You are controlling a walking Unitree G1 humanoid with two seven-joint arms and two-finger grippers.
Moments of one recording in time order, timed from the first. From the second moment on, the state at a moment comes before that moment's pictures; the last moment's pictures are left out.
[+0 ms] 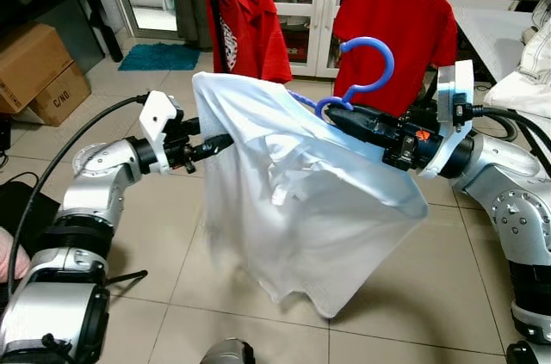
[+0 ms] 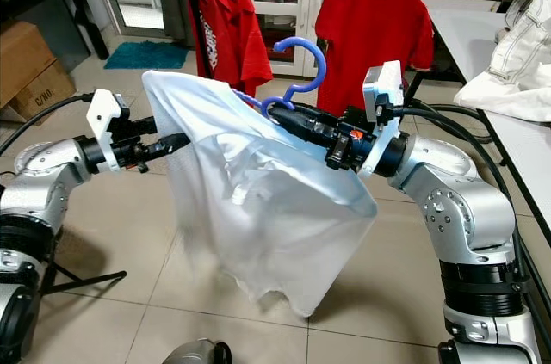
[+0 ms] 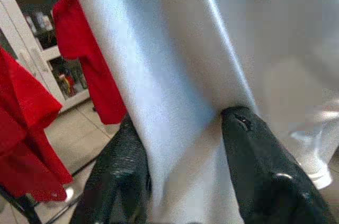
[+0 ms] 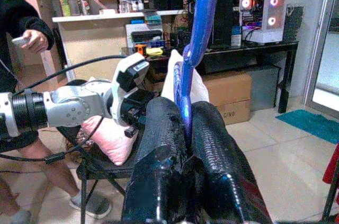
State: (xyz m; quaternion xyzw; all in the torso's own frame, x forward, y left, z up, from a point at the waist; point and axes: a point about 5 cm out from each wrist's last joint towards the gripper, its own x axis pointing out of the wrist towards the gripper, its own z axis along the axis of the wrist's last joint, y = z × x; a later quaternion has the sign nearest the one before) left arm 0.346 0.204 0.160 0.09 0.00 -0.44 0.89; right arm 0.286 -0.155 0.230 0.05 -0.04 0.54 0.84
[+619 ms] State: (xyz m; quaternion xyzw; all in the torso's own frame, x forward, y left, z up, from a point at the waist) left arm 0.340 0.207 0.160 0.08 -0.02 -0.42 0.90; right arm 0.287 -0.155 0.229 0.05 -0.04 0.53 0.85
